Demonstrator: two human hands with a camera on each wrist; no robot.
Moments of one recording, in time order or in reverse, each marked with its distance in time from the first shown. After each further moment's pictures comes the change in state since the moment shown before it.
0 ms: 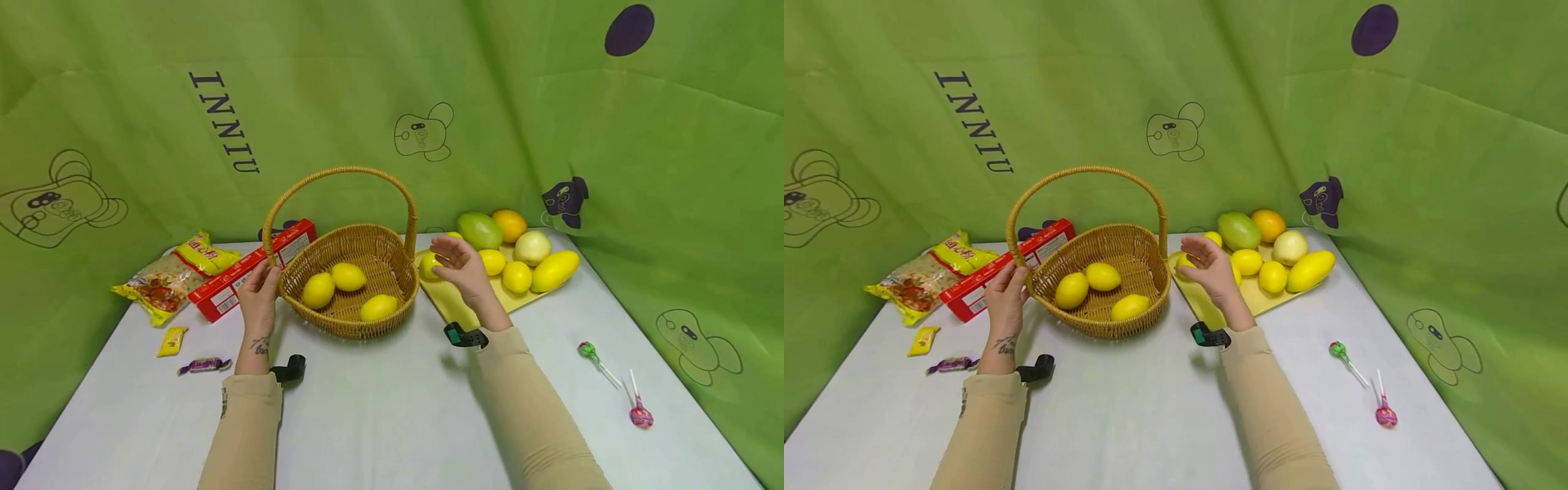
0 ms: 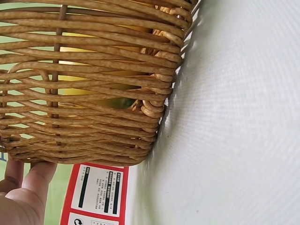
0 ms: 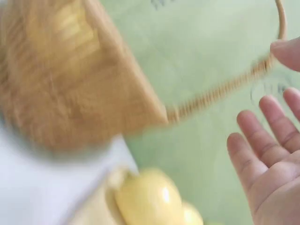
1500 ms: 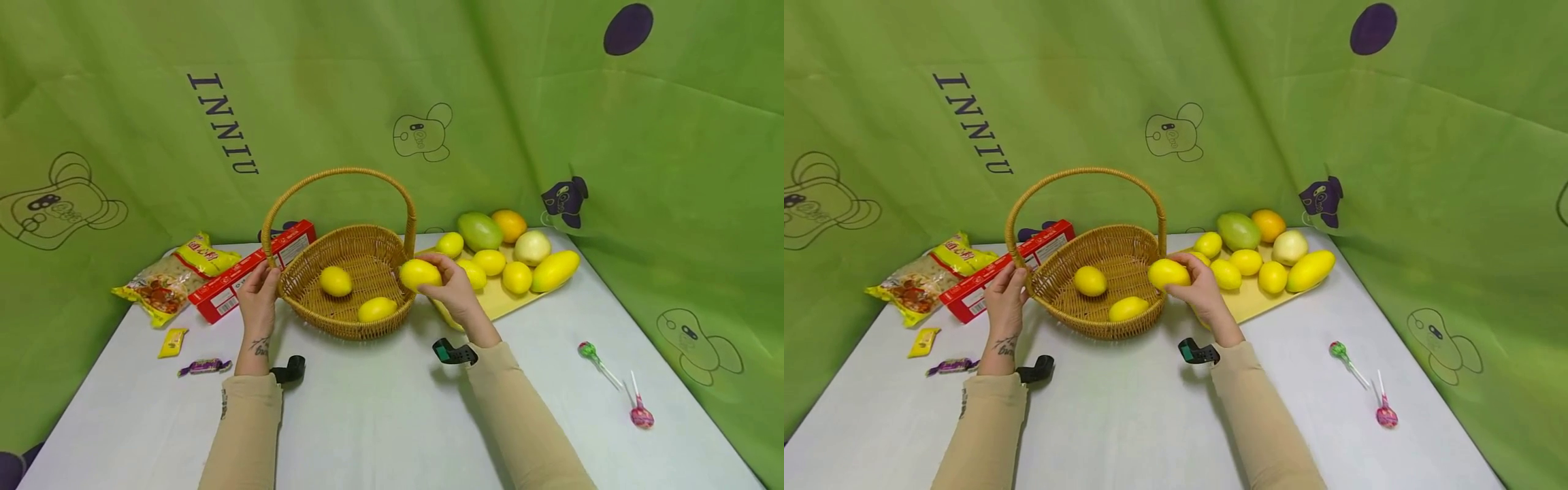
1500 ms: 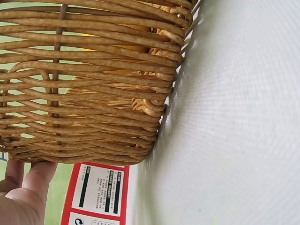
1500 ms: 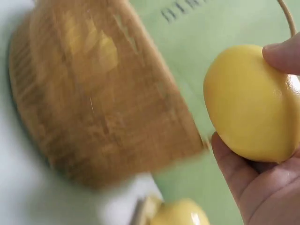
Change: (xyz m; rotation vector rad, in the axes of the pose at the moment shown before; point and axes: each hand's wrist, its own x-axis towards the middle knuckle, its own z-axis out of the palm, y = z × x) left_hand -0.001 0.000 0.001 -0.036 0.003 0.026; right_hand -0.017 0.008 0.024 -0.042 -0.028 0.101
